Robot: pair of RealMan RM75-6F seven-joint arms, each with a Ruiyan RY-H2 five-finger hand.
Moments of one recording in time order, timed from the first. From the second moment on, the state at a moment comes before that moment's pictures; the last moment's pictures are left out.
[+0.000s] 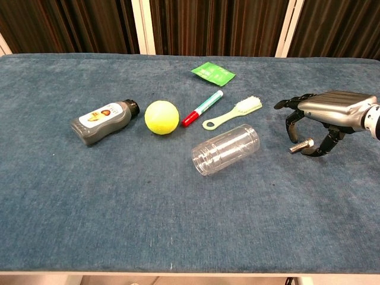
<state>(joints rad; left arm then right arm) -0.08 -1.07 -0.04 -1.74 1.30 1.39 0.16 0.67 -1.48 0.07 -1.28 -1.35 0.78 -0.19</state>
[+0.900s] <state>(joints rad) -0.08 -1.07 -0.04 -1.75 1.28 1.38 0.17 0.67 -1.49 0.07 -1.29 -1.37 0.85 -0.14</state>
